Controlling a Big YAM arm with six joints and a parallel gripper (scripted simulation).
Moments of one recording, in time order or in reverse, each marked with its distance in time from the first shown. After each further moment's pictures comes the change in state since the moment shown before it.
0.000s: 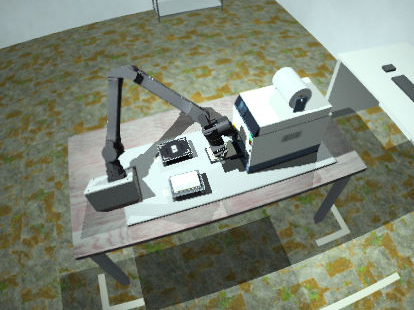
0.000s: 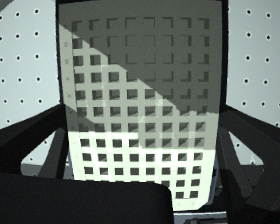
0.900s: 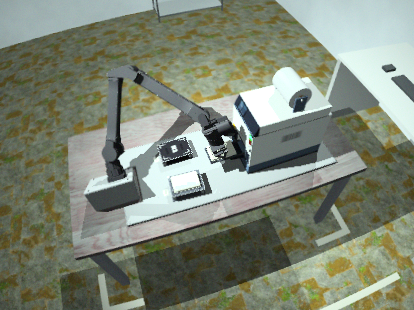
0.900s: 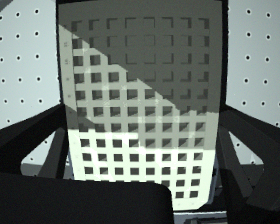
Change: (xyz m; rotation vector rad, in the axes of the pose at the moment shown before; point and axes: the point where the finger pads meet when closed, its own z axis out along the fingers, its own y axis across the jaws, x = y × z) arm 0.000 0.000 0.000 0.000 0.001 0.001
